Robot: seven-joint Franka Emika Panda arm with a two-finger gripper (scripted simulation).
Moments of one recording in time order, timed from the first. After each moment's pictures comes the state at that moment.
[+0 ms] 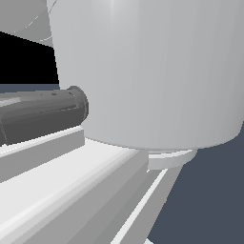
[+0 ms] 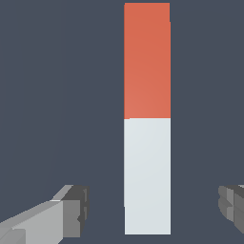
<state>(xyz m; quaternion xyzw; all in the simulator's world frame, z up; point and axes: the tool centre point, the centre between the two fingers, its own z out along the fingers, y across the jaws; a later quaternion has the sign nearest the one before) 0.013 -0.227 0.068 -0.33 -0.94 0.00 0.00</state>
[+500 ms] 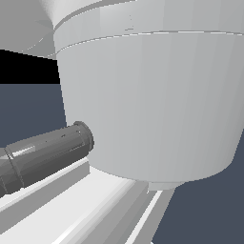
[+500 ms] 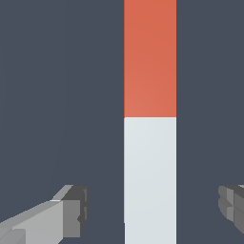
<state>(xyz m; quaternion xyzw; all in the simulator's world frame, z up) 0.014 -0.227 0.057 -0.33 -0.94 0.00 0.00</state>
